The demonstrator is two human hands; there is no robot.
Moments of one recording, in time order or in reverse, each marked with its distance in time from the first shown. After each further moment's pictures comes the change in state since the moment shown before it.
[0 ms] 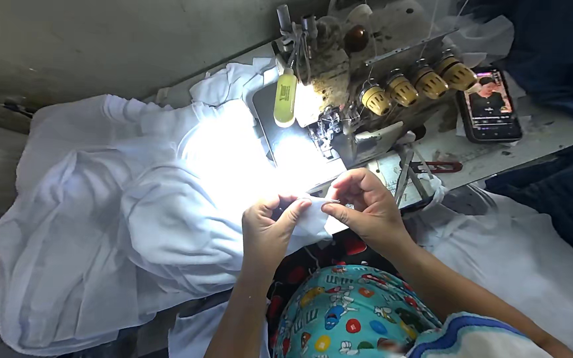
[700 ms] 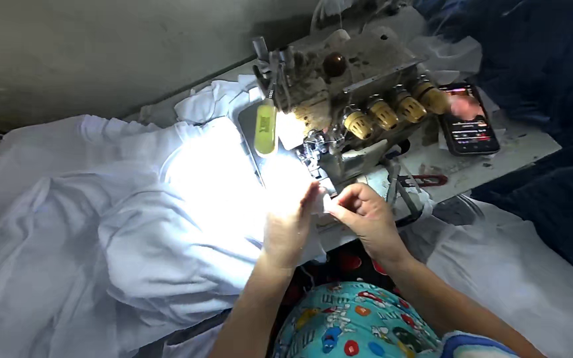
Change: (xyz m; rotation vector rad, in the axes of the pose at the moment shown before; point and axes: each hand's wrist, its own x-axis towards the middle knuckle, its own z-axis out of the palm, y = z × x) left_hand 0.038 -0.030 0.040 0.425 -0.095 0.356; right_hand 0.004 0.023 -0.018 0.012 0.206 0.164
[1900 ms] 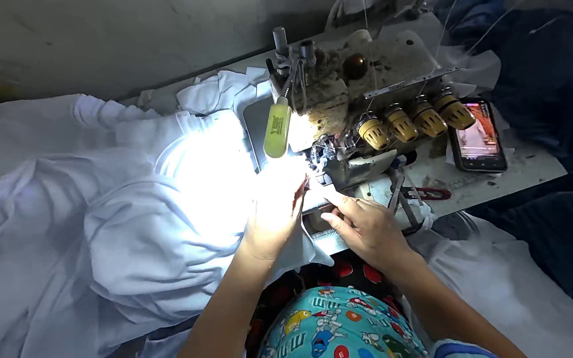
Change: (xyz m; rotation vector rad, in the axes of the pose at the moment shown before) left_hand 0.021 -0.019 -0.014 0.278 -0.150 0.062; right_hand 0.014 -0.008 -0.018 -1.033 -0.233 -0.502
